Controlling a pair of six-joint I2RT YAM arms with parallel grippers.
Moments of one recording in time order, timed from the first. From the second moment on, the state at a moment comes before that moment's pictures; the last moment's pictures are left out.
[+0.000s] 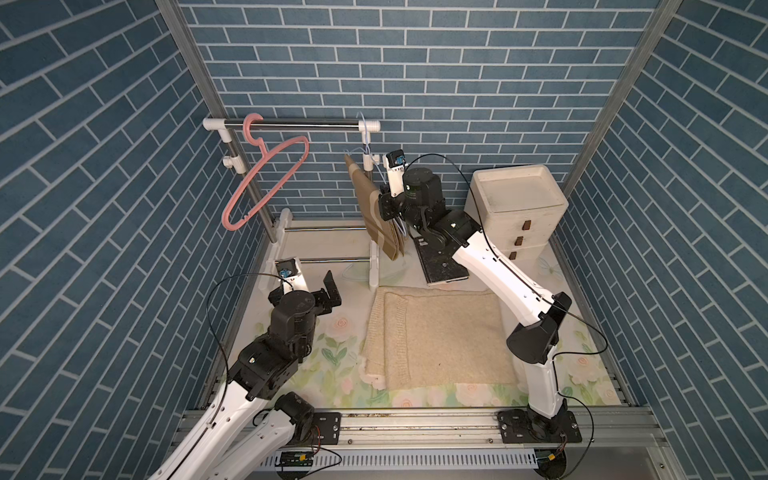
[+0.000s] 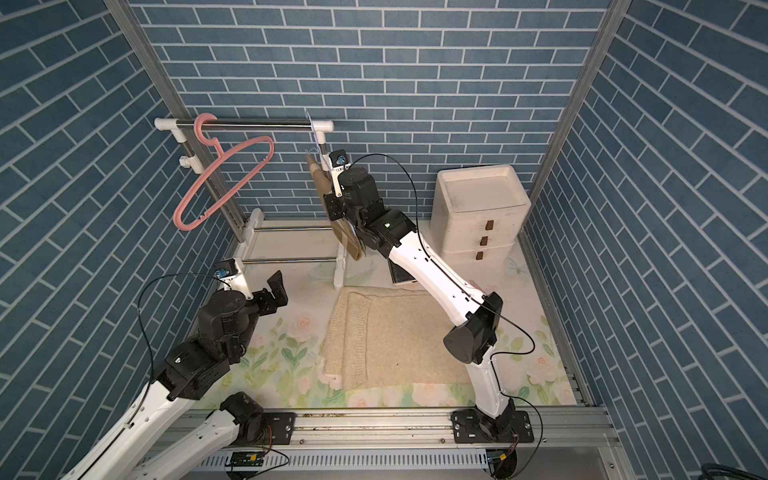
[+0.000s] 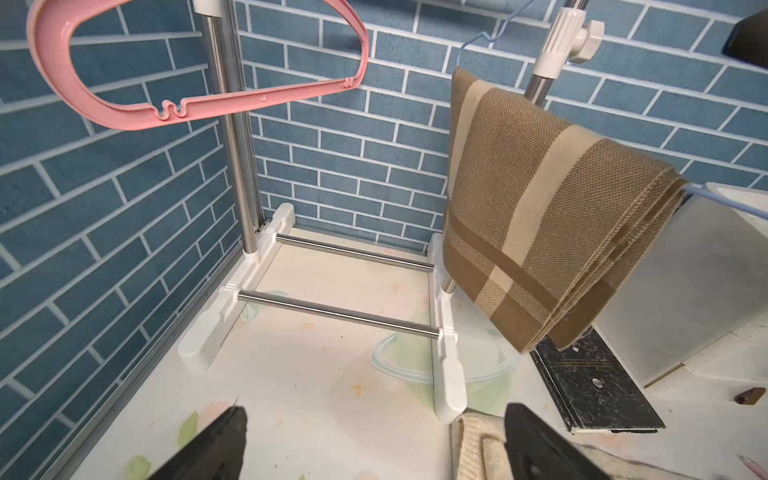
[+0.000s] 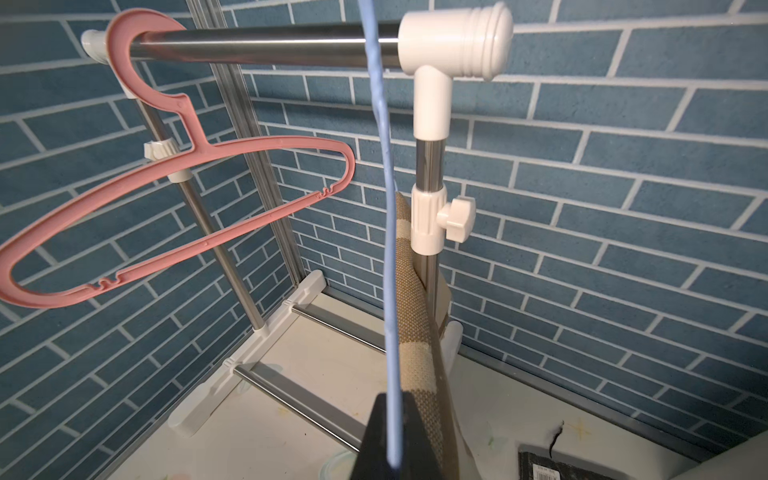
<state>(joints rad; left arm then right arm) -0.57 0.66 0.80 -0.48 -0.64 -0.37 0.88 2.07 2.36 -0.49 0.26 0.11</state>
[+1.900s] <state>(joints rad) -0.46 1.17 1.61 -0.70 -0.57 -0.10 0.82 1.85 2.15 -0.41 0.17 0.05</state>
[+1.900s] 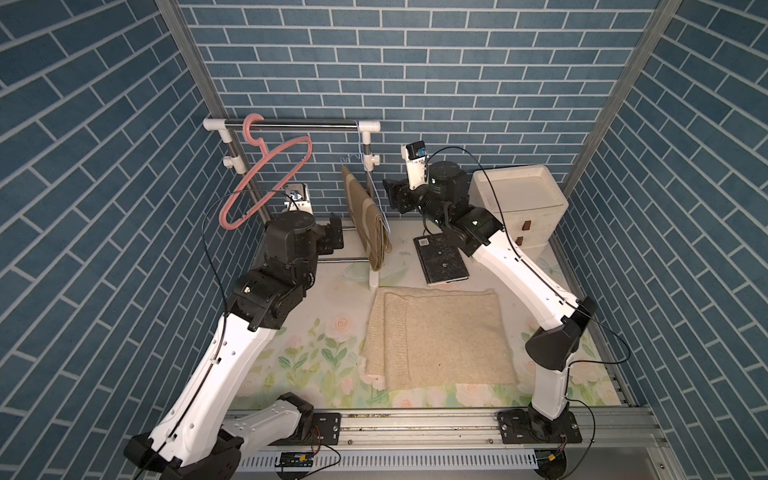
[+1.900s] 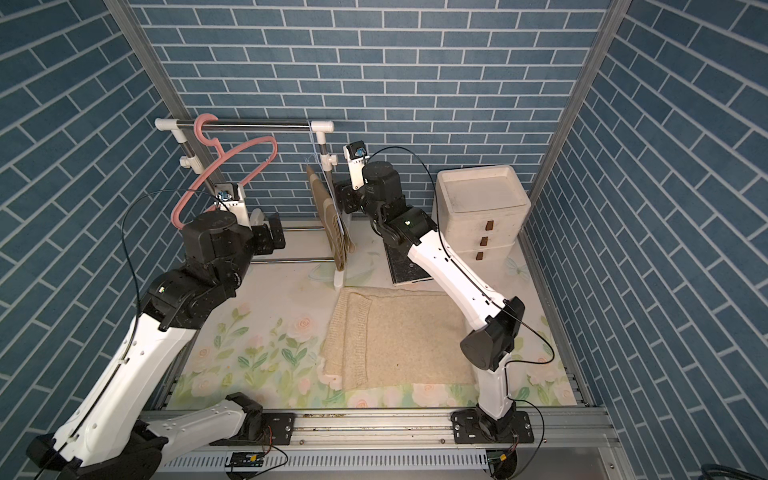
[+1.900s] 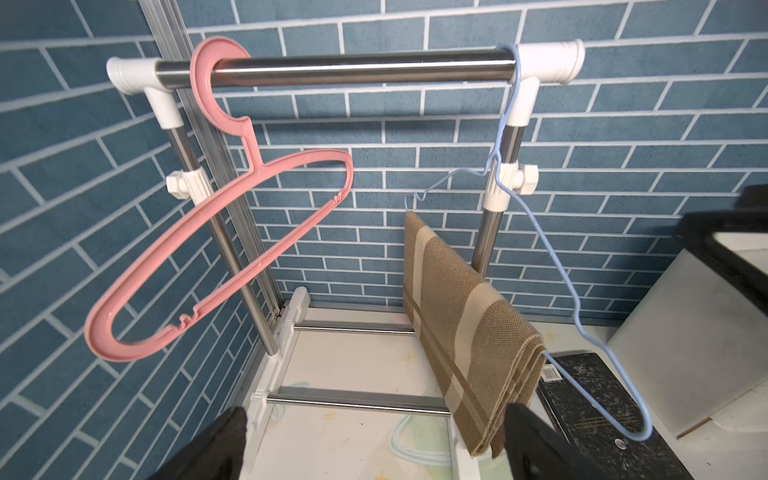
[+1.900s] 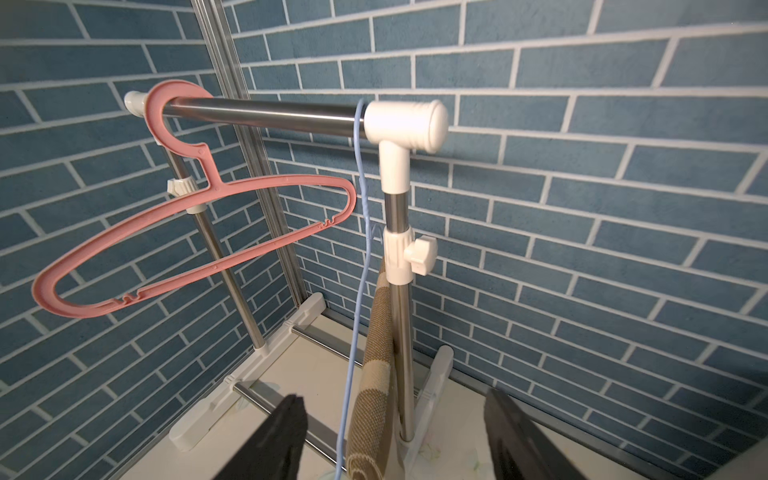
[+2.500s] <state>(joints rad) 0.00 1.57 2.20 -0.91 -0.47 0.11 0.66 1.27 1.32 -0.37 0.15 0.07</state>
